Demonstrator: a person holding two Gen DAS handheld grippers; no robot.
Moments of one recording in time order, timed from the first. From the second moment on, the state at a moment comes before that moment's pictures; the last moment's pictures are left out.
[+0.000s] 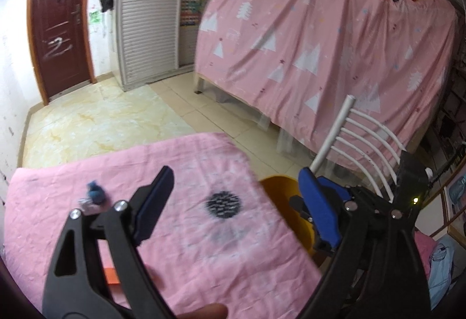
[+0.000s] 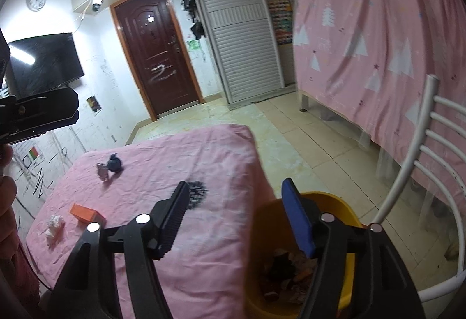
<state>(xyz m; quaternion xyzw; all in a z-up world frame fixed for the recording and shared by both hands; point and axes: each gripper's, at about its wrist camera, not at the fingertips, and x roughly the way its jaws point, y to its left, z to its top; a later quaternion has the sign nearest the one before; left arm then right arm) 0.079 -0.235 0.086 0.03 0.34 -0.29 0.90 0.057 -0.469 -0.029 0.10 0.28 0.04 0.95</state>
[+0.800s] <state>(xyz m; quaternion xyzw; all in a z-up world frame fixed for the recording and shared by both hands) 0.060 -0.030 0.021 0.05 0.37 -0.15 0.92 0.100 -0.302 -0.038 0.00 0.33 0.17 0.93</state>
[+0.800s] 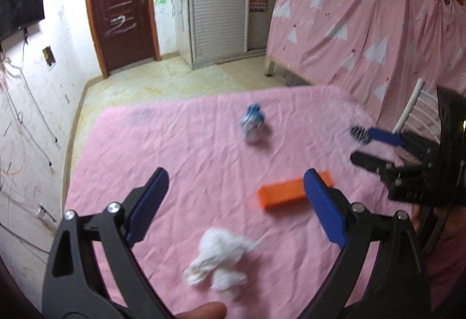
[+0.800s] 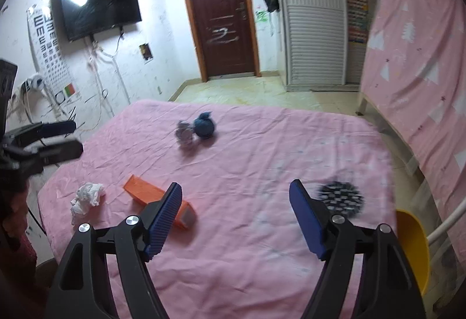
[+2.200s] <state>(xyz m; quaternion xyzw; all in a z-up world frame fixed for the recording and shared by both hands) 0.056 -0.008 -0.045 0.09 0.41 -0.16 0.89 0.124 -0.203 -0.069 -0.09 0.42 0.25 0.87</state>
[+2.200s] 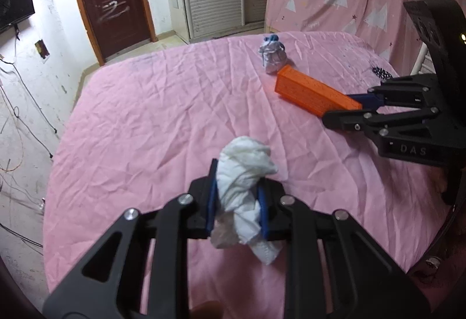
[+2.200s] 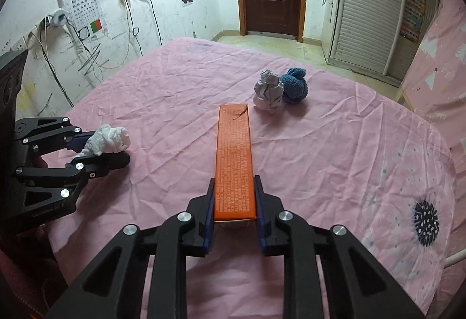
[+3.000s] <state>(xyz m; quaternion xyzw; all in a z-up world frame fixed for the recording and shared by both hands) 0.056 -0.116 0.035 0.14 0.32 -0.20 0.92 0.086 -0.369 -0.014 0.06 0.30 0.12 0.94</state>
